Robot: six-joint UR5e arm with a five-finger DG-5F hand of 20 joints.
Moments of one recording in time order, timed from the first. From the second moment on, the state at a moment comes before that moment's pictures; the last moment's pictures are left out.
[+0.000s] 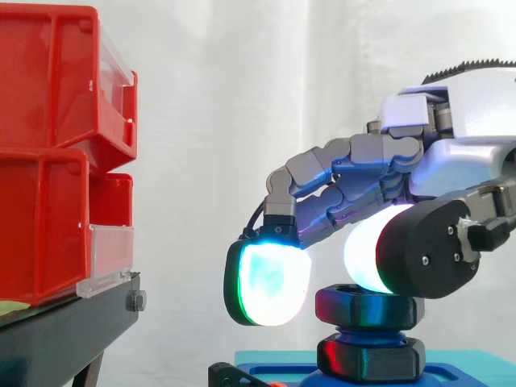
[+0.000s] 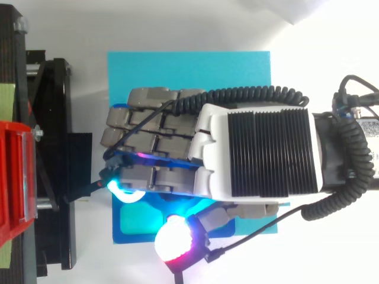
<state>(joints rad) 0.17 -2.18 -1.29 -2.81 -1.47 -1.37</state>
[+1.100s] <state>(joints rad) 0.18 -2.22 -1.25 -2.80 -1.49 -1.36</state>
